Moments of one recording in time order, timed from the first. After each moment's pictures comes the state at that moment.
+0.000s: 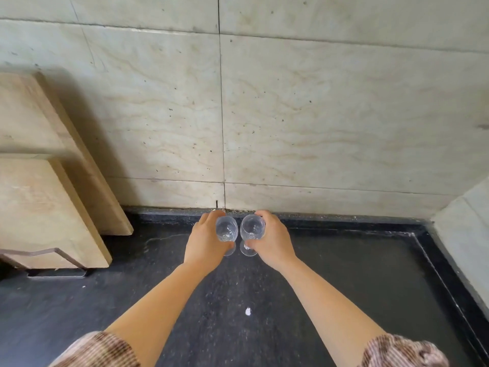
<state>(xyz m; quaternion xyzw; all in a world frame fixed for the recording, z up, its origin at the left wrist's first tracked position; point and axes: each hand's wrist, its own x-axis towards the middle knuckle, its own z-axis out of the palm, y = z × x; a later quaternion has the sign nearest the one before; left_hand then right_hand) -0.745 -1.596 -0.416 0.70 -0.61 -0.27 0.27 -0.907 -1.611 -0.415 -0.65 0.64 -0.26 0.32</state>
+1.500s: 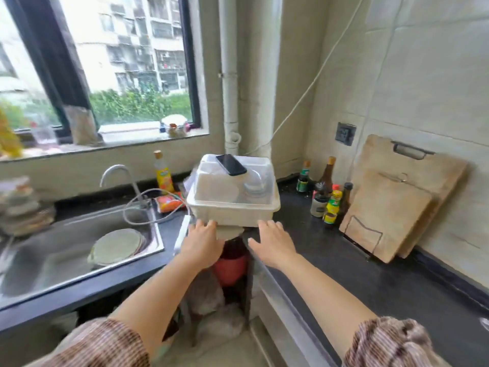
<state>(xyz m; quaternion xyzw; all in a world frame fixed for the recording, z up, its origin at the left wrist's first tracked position) -0.431 -0.951 -0.238 0.96 -0.24 -0.01 0.15 -0.508 -1.111 -0.239 -0.97 0.17 -0.05 0.15</state>
